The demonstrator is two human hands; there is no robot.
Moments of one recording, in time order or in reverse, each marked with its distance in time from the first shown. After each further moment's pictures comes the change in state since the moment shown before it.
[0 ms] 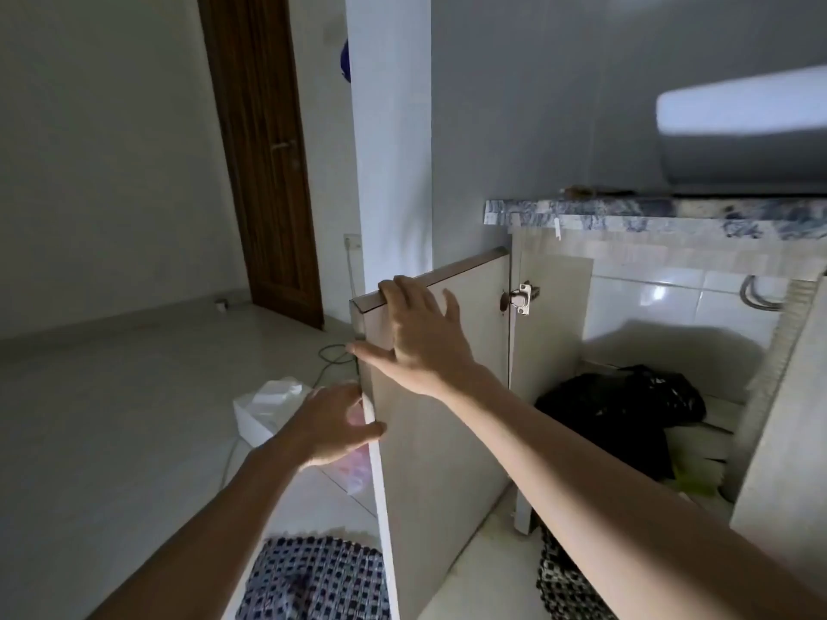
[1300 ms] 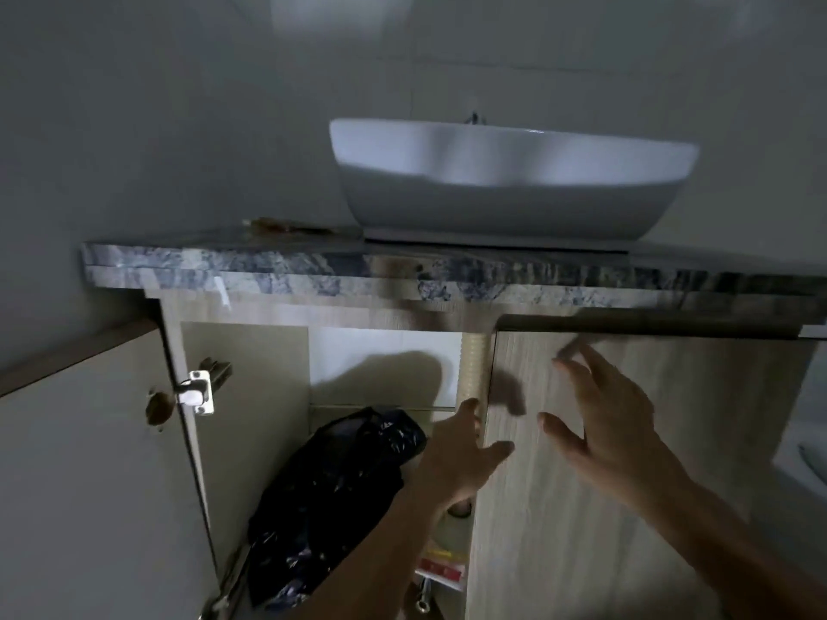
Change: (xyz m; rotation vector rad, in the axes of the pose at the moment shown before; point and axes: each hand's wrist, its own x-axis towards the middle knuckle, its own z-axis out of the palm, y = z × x) left_hand 0.170 0.367 0.223 -0.536 -0.469 0.625; right_hand -0.193 0.280 -0.191 -0.580 0.025 0.861
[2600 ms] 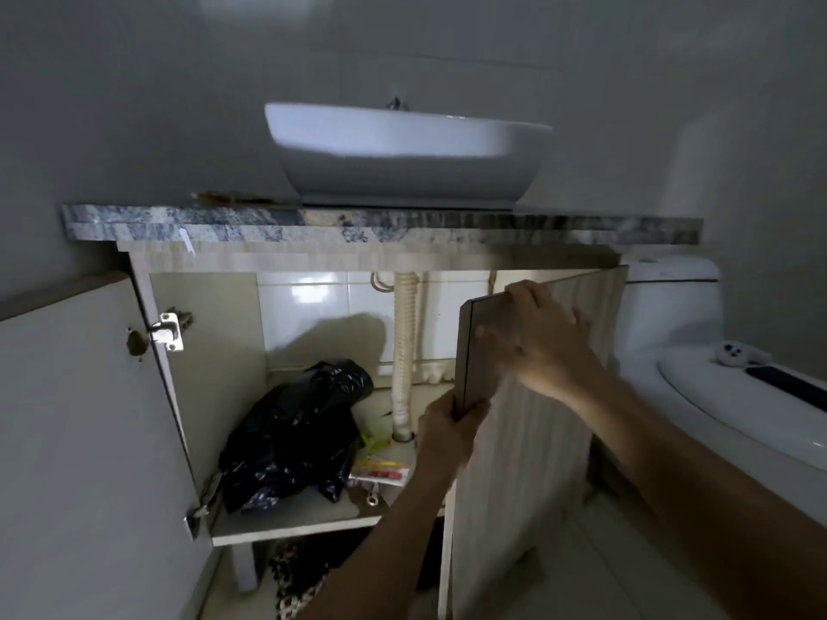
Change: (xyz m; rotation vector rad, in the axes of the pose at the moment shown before) left_hand -0.119 0.044 0.096 -0.495 0.143 0.018; right_hand -0.088 -0.006 -0.078 0.009 0.043 0.123
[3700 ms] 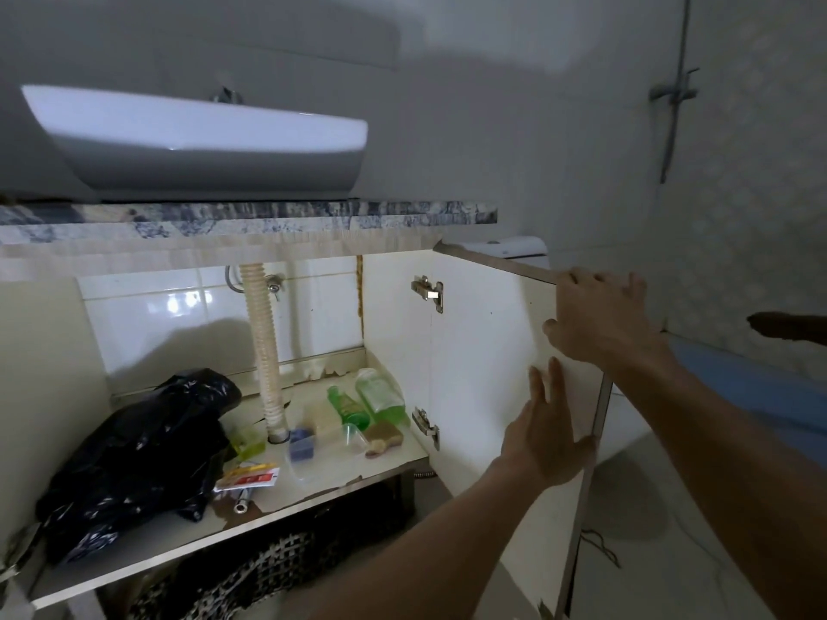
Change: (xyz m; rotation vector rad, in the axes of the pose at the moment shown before) left_hand -0.101 0.063 0.257 0.616 -0.650 0.397; right_hand -0.097 0.165 -0.130 -0.633 -0.057 0.425
